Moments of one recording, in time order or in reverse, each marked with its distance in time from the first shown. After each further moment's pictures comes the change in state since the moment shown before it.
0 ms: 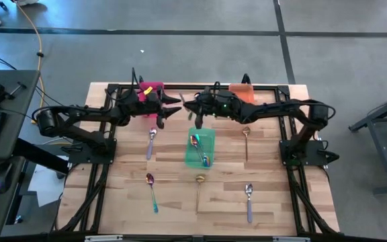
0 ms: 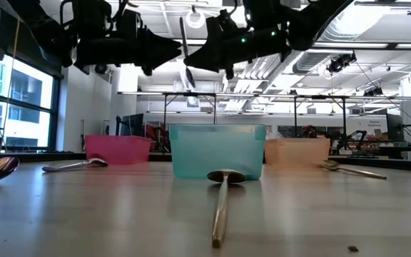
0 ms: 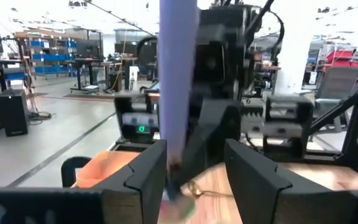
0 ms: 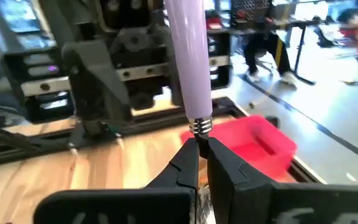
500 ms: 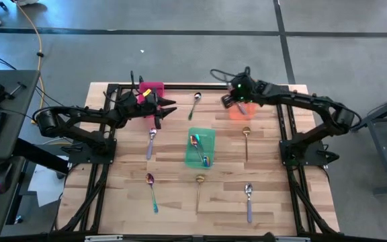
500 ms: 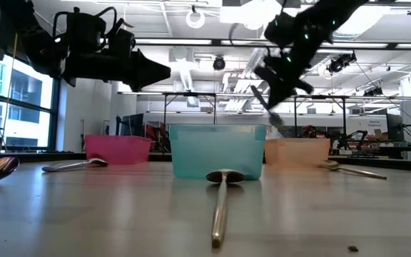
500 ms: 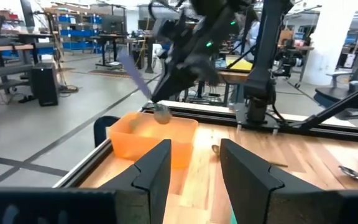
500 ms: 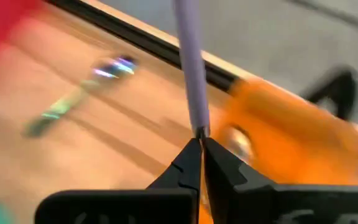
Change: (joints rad) left arm 0.058 0.000 -0.113 0.005 -0.038 0.029; right arm -0.292 -0.273 -0.012 -1.001 0.282 0.293
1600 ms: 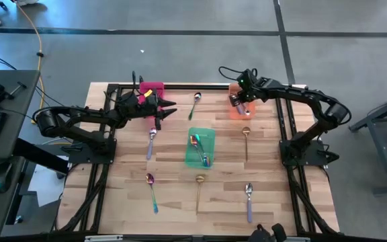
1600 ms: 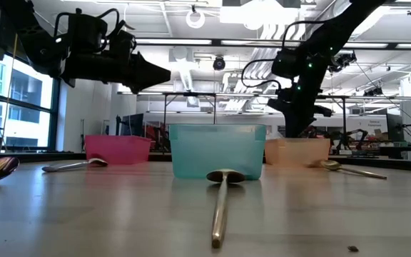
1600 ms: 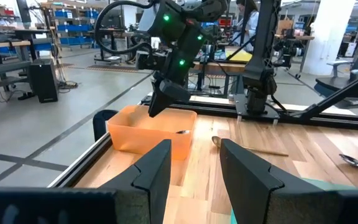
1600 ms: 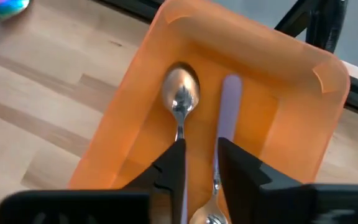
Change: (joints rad) left arm 0.000 0.000 0.000 -0.035 0.001 0.033; right arm -0.195 0.108 -0.063 -0.053 -0.085 -0.009
